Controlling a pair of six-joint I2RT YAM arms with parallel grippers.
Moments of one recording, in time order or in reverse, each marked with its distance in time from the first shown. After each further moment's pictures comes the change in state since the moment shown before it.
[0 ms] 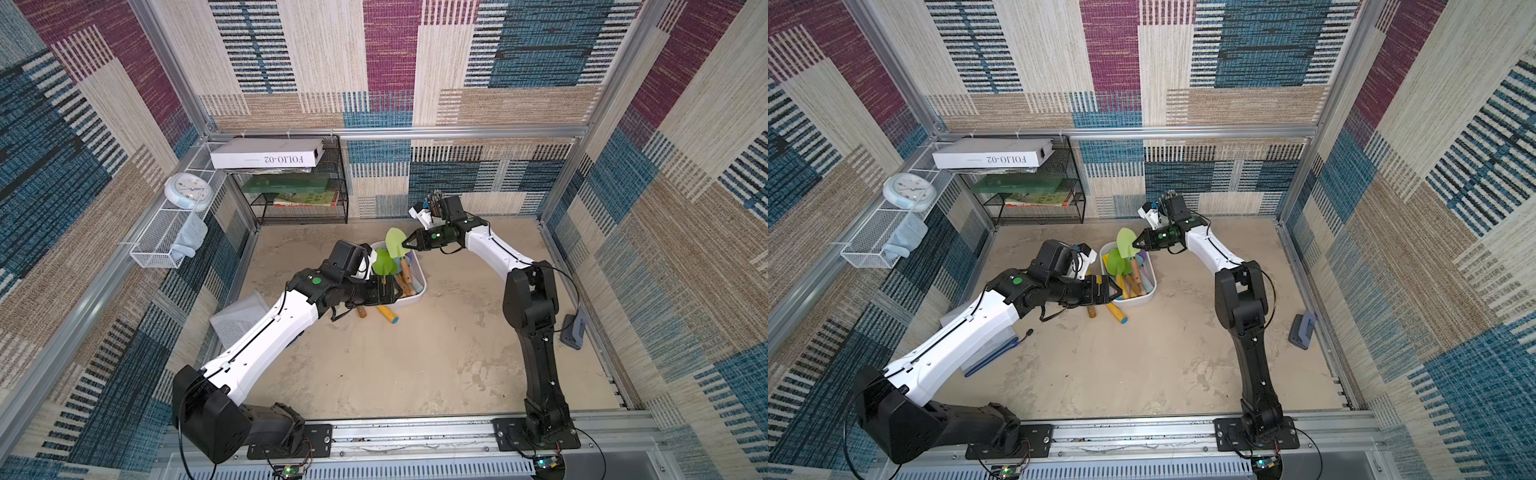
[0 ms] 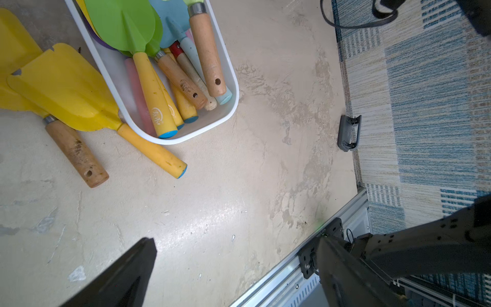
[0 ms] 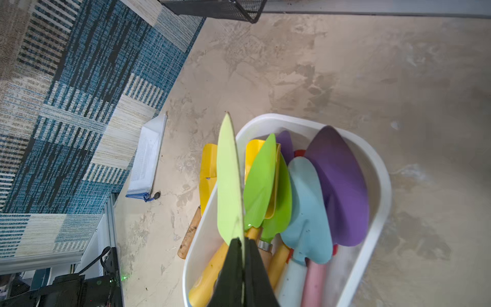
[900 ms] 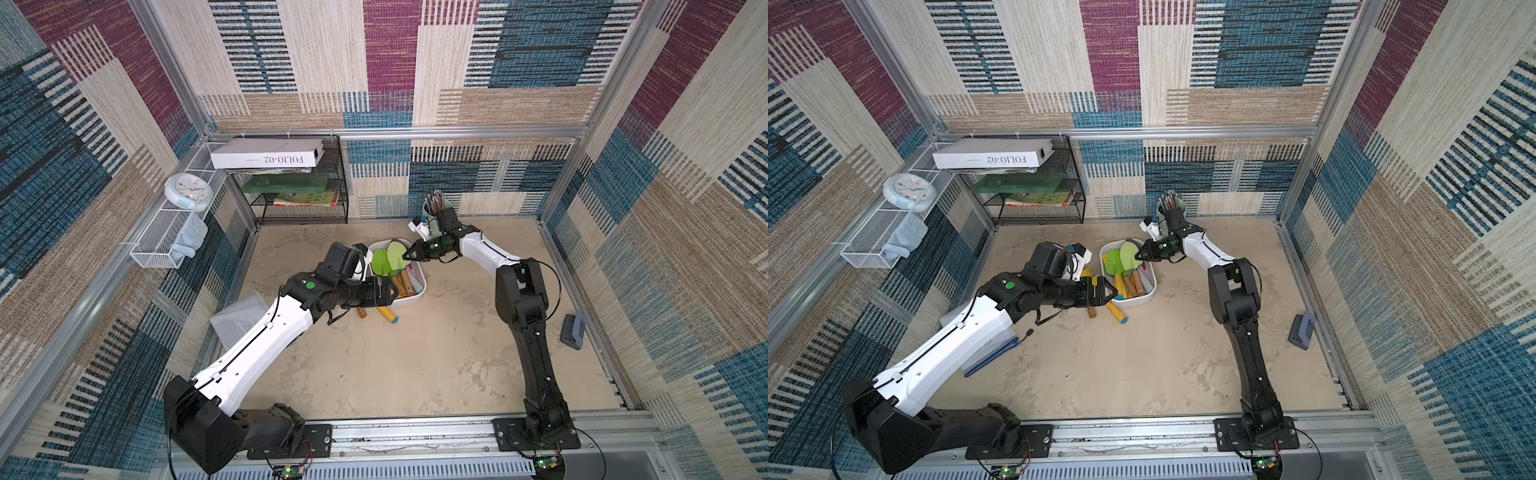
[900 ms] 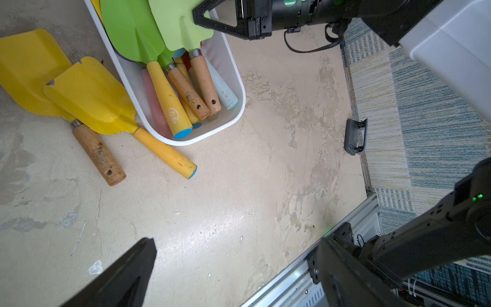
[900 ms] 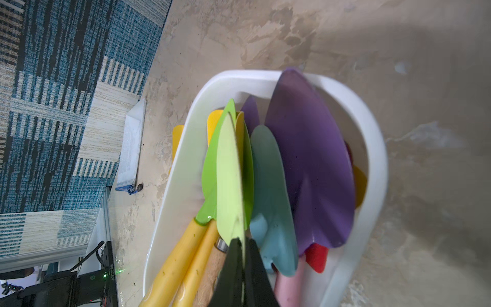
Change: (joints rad) left arm 0.000 -0.040 -0.012 -0.010 -0.047 0.018; right arm -0.008 0.096 -0.037 0.013 -0.025 -0.002
